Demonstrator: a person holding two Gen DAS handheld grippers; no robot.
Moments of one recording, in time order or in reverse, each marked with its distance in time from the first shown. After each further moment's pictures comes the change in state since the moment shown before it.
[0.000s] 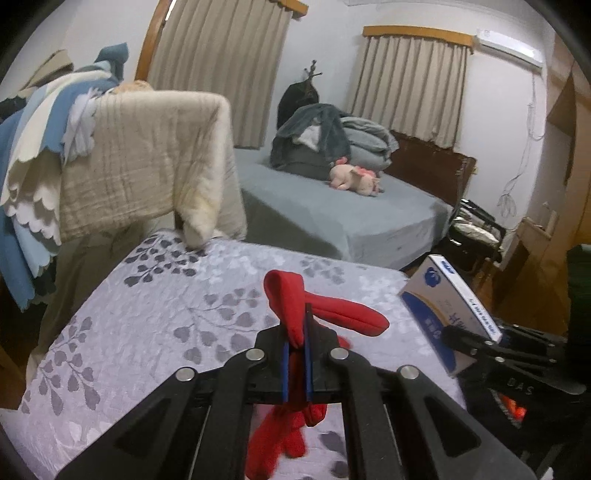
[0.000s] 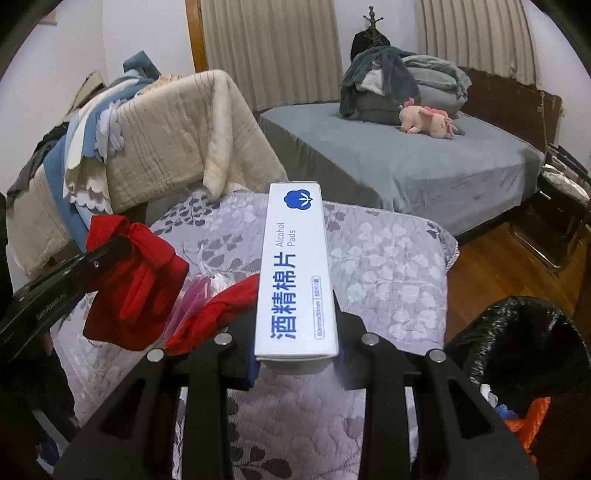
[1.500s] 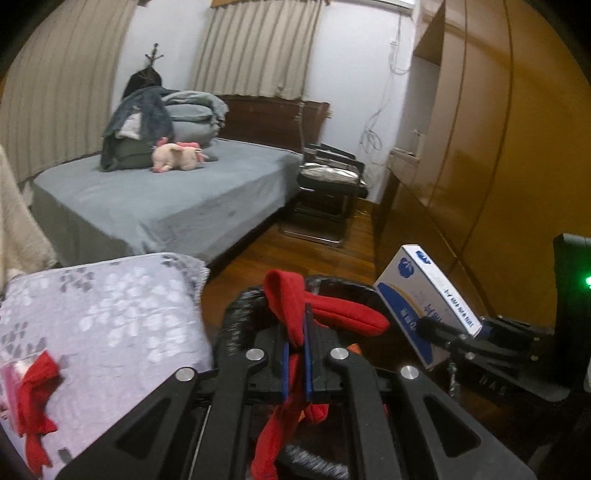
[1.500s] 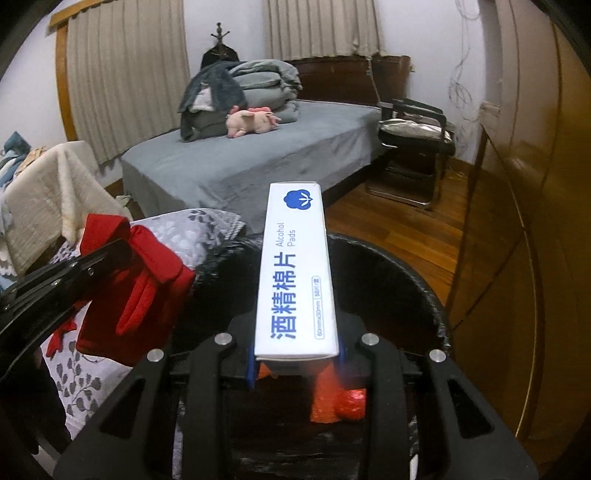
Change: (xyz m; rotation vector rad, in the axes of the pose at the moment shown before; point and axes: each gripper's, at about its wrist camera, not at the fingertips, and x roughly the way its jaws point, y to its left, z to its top) left arm 0.029 -0.290 -0.039 0.296 0.131 -0.473; right arm -0.152 -0.209 -0.113 0.328 -0.051 -0.439
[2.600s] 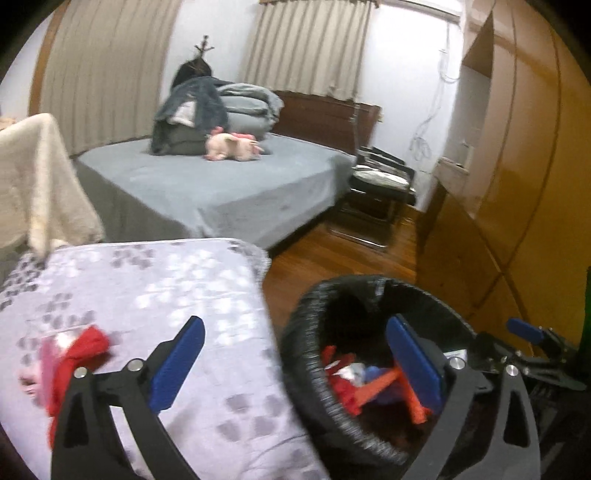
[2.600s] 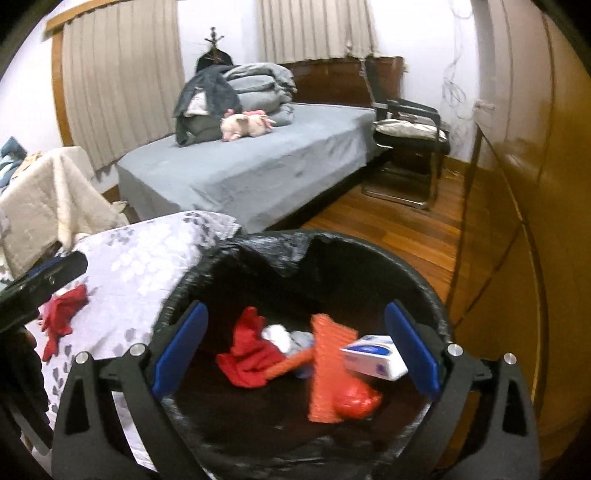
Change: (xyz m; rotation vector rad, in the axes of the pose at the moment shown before) left arm -0.030 0.067 -0.014 -0.116 0.001 0.193; right arm 0.007 0.019 0.002 -0.012 -0.020 0.020
